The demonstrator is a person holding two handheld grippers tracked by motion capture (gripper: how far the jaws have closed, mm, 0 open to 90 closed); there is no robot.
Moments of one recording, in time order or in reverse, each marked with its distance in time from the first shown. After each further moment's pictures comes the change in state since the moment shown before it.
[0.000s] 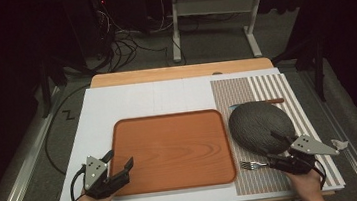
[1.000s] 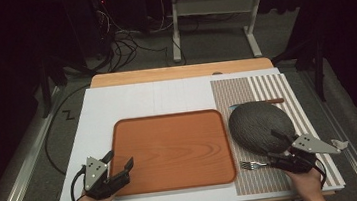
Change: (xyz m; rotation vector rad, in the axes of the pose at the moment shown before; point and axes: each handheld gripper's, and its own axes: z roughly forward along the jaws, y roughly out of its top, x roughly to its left) left arm -0.002 -0.001 0.000 -0.001 0.007 -0.006; right arm -0.003 0.004 0.000 -0.017 0.005 0.021
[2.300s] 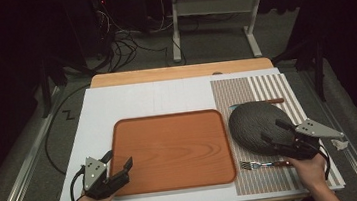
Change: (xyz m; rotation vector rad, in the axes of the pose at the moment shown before) left arm 0.001 -0.001 0.000 -0.001 0.012 -0.012; right arm -0.026 0.021 0.008 0.056 -0.024 0.029
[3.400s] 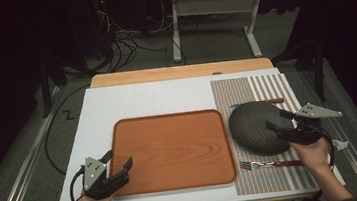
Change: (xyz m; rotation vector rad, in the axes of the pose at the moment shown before) left arm 0.001 0.000 -0.001 -0.005 0.001 0.001; right arm -0.035 0.021 0.015 0.123 -0.038 0.001
